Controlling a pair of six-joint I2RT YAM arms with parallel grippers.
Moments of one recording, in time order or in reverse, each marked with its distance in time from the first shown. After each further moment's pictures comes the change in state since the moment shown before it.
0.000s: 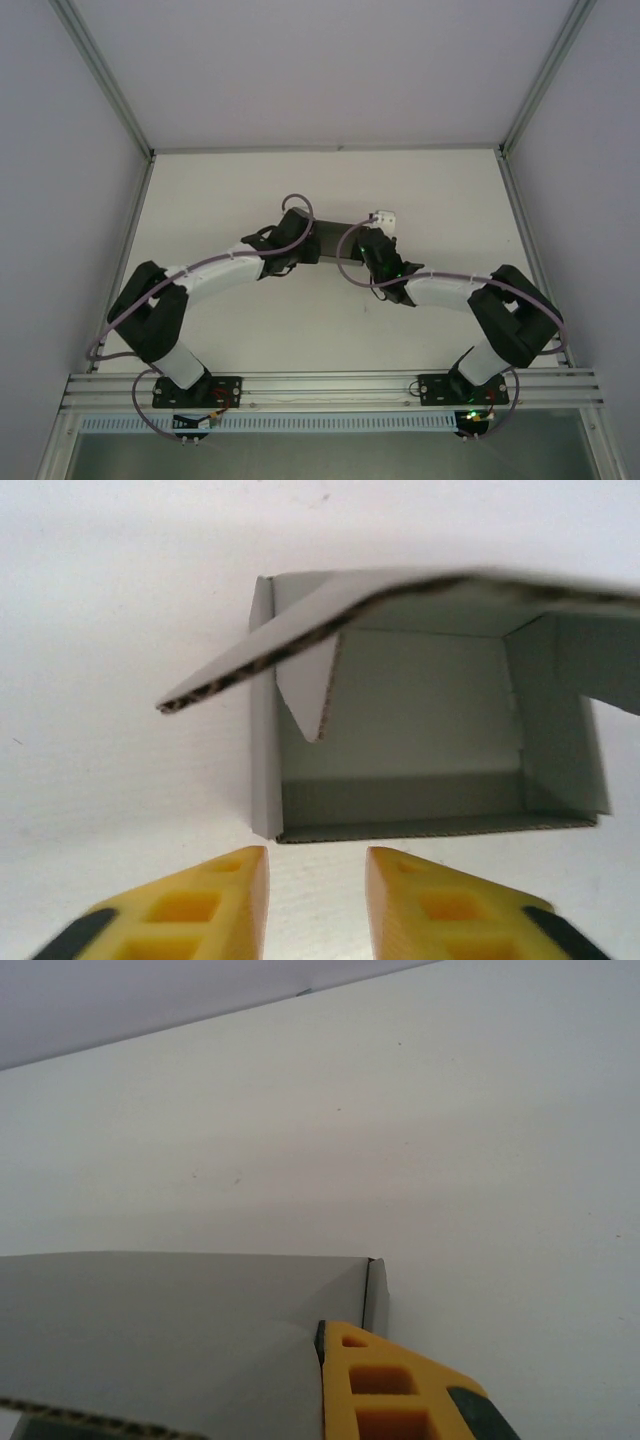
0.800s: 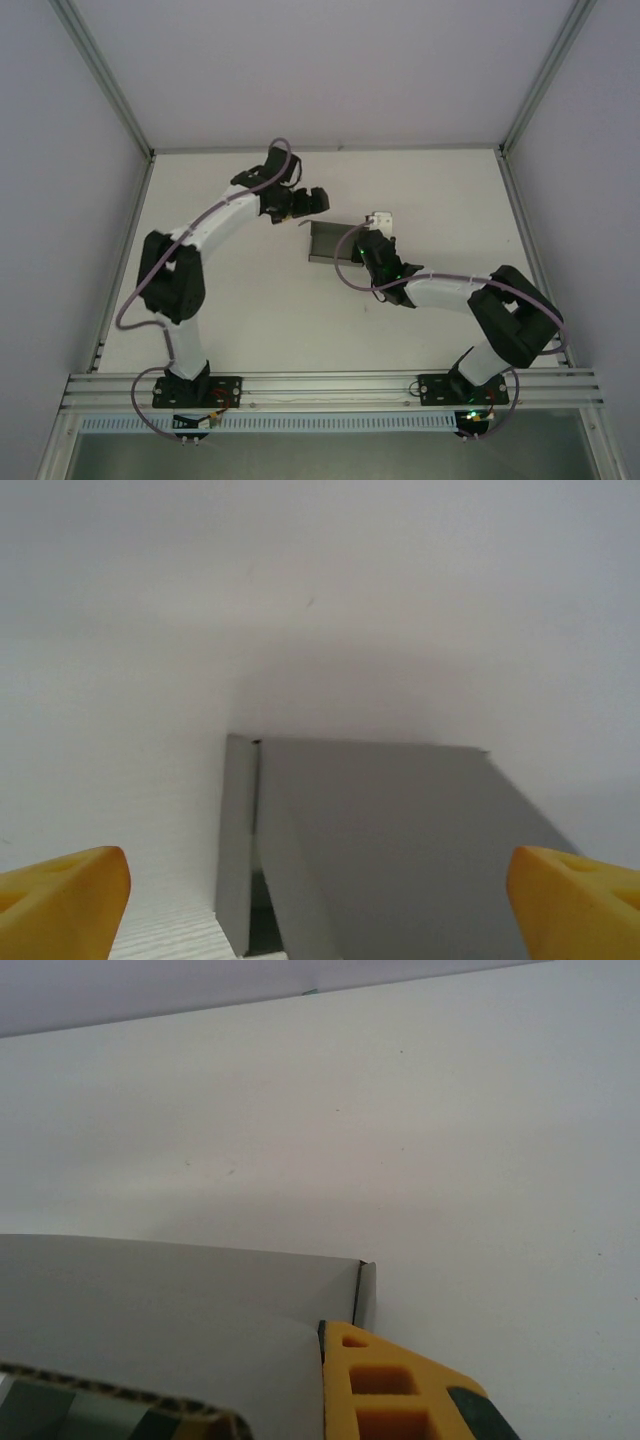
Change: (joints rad) left arm 0.246 0.322 0.563 -0.395 0.374 -0.034; right arm 0.006 0.004 -0.008 0.013 0.015 -0.088
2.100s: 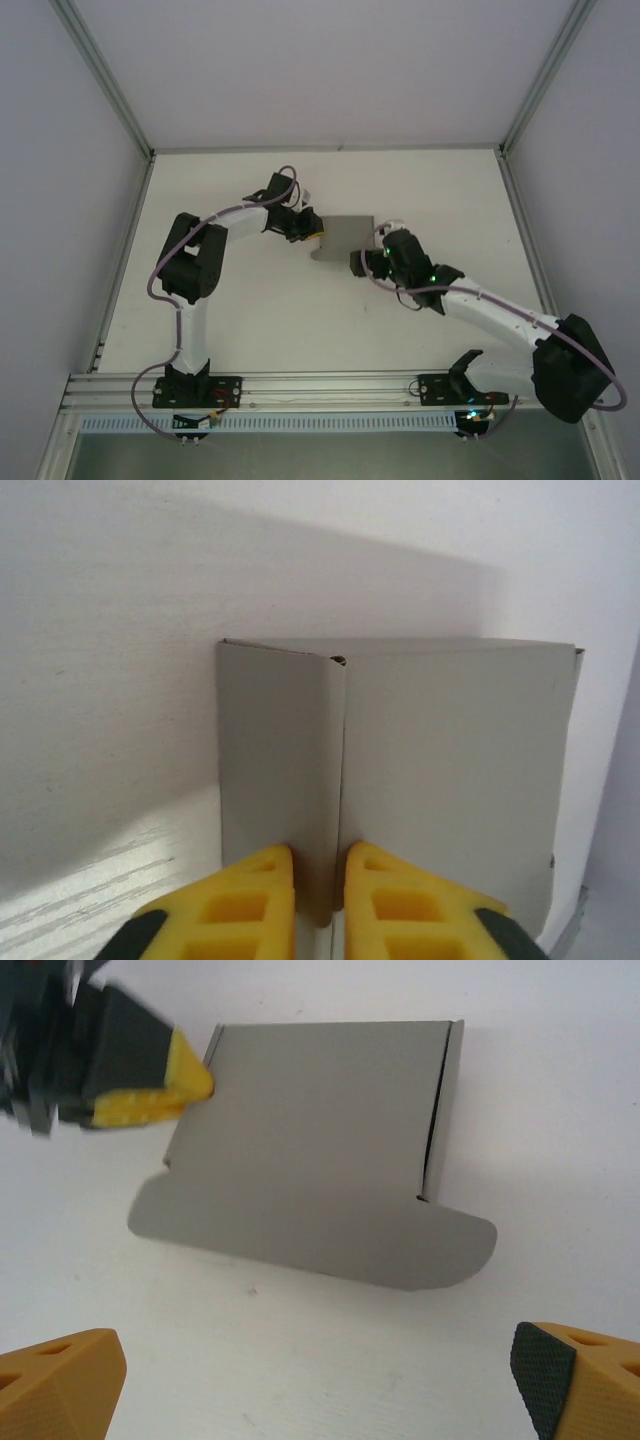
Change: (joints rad) left arm 0.065 0.172 -0.195 0.389 0.350 -0.087; right arm -0.098 -0.341 0.029 -0.542 -0.385 0.041
